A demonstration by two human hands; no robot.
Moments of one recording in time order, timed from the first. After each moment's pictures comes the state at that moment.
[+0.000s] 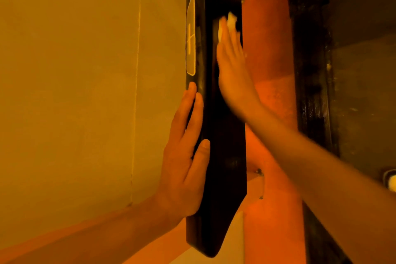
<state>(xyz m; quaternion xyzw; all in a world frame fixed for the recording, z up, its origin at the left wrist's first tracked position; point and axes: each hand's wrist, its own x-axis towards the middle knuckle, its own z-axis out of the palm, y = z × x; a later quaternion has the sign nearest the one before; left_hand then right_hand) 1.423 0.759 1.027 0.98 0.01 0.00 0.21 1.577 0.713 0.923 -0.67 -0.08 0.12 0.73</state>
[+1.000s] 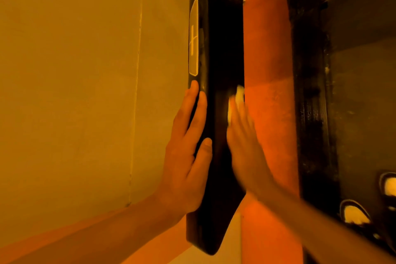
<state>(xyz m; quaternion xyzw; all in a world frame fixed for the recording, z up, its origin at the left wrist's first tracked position) 1.423 0.760 1.026 0.98 0.01 0.00 0.21 1.446 0.682 0.900 -0.68 -0.14 0.10 0.71</state>
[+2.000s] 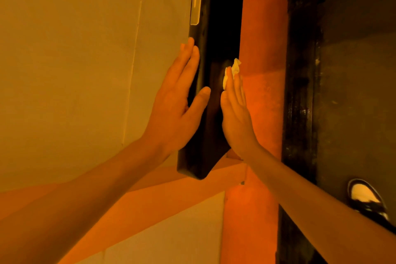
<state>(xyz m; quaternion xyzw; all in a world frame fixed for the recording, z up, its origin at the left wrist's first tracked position) 1.405 0.759 1.040 0.99 0.01 -0.02 0.15 1.419 0.682 0.885 -0.63 -0.09 0.15 0.75</state>
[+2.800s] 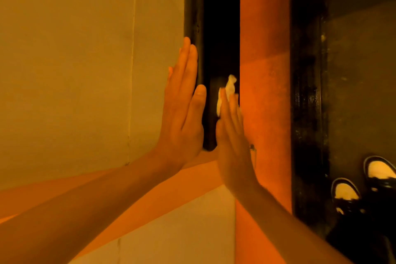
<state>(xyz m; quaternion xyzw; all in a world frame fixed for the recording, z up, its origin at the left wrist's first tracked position) 1.349 0.745 1.020 0.98 0.03 0.02 0.21 1.312 0.670 0.920 -0.59 -0.03 0.16 0.79</state>
